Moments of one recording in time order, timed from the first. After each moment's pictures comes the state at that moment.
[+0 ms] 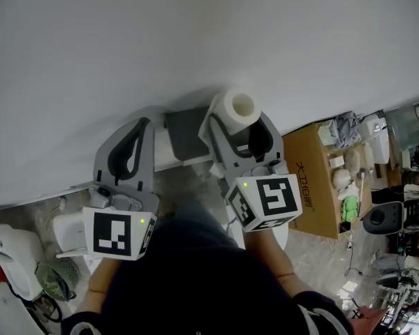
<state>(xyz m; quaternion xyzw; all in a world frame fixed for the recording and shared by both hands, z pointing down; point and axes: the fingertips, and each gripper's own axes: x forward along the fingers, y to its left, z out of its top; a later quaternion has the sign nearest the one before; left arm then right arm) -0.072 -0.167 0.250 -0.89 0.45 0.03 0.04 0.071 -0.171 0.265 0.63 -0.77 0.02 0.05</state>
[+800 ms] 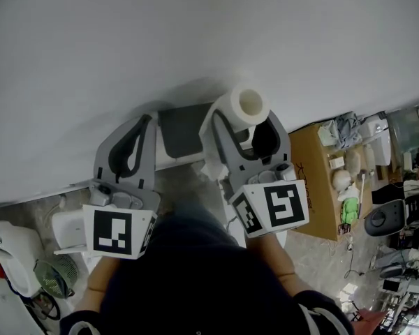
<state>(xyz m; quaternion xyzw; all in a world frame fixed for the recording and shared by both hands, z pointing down) -0.054 -0.159 0.243 -0.89 0.45 0.03 0.05 0.081 -0.157 0.232 0.62 -0.78 -0.01 0.01</state>
